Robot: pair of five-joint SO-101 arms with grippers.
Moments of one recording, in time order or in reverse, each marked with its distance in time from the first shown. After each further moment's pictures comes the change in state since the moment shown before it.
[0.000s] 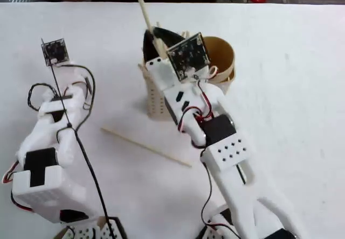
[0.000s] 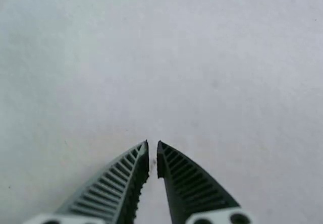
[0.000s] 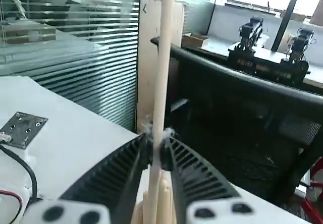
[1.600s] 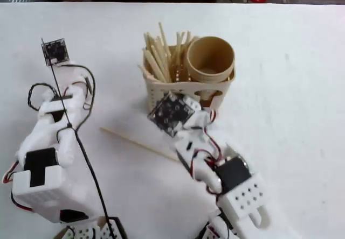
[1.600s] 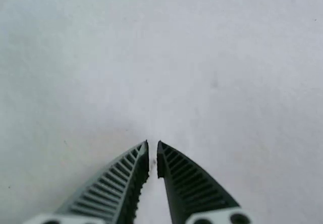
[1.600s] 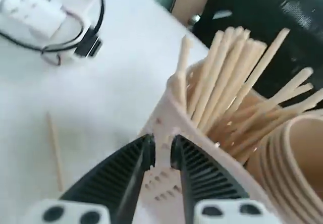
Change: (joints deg) left arm 0.1 0.0 0.0 0.0 0.0; right arm -4.6 -27.1 19.6 35.3 16.6
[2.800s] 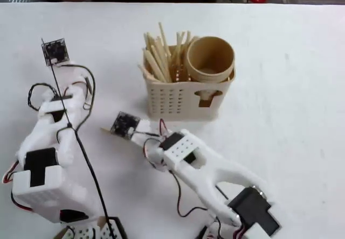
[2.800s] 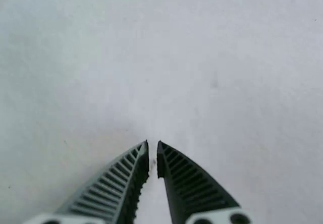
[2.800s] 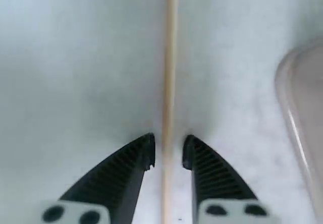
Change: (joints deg) left arm 0.0 0.0 0.0 0.0 0.0; right arm -10.2 55.0 -6.2 -3.7 0.7
